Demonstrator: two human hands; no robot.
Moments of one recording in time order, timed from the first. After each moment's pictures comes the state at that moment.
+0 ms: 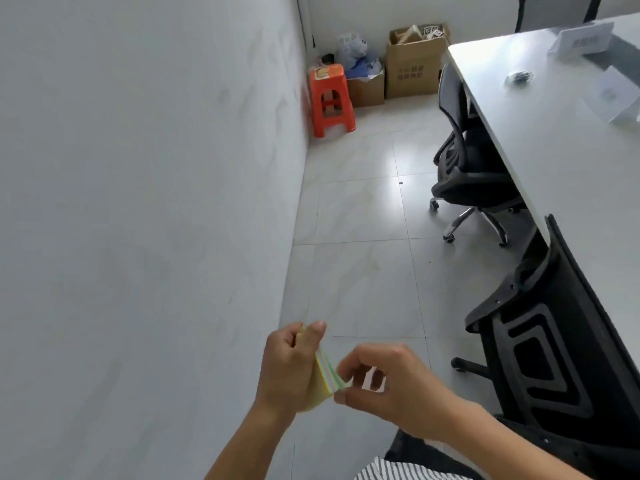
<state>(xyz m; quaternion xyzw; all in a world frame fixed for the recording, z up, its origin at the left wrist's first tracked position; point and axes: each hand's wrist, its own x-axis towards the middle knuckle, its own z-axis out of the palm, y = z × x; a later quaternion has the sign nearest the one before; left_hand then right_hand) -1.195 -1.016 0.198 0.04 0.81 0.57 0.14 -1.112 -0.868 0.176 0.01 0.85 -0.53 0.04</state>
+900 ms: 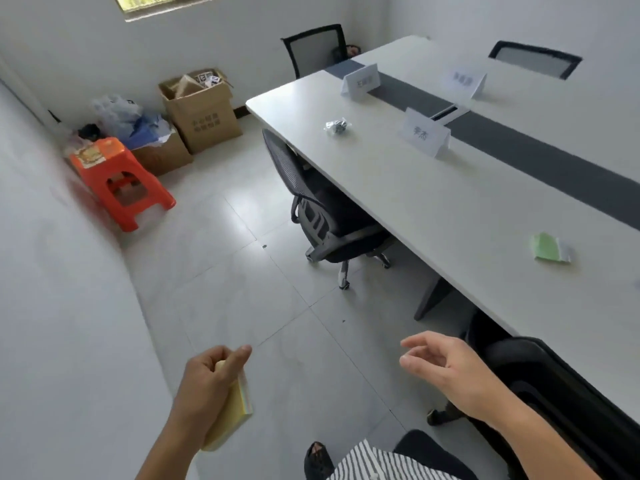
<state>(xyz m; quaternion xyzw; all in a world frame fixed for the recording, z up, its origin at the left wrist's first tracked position) -1.688 -0.720 0.167 0.26 0.80 0.44 0.32 -1.380 -0.575 0.157 0.50 0.67 -0.54 -0.07</state>
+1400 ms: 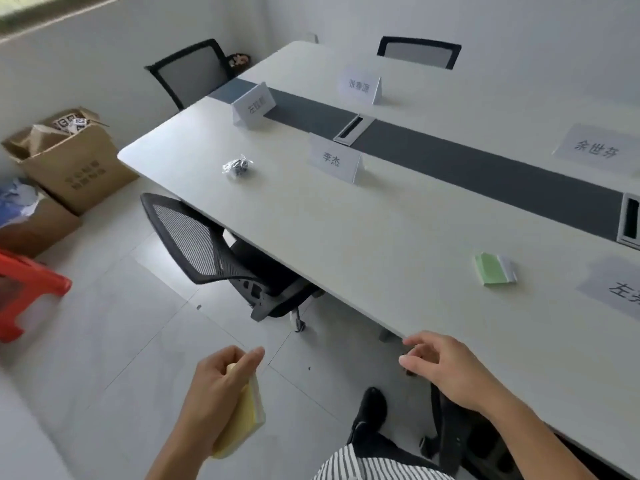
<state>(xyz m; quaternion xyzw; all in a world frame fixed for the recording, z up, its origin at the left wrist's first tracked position) -1.673 -0.430 0.161 0.41 0.74 0.35 0.40 -1.351 -0.381 0.124 0.64 0.58 -0.49 -0.09</state>
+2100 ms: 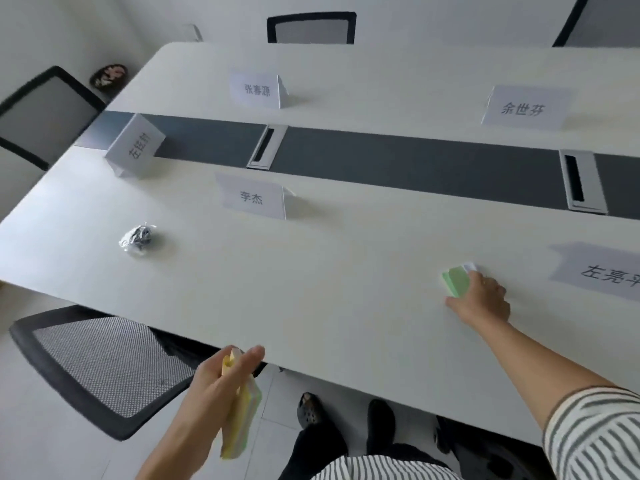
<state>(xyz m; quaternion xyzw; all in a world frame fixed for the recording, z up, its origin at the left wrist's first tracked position) -1.626 -0.193 0.176 0.48 0.63 0.20 0.58 -1.206 -0.174 -0.011 0.91 0.33 -0.26 -0.03</state>
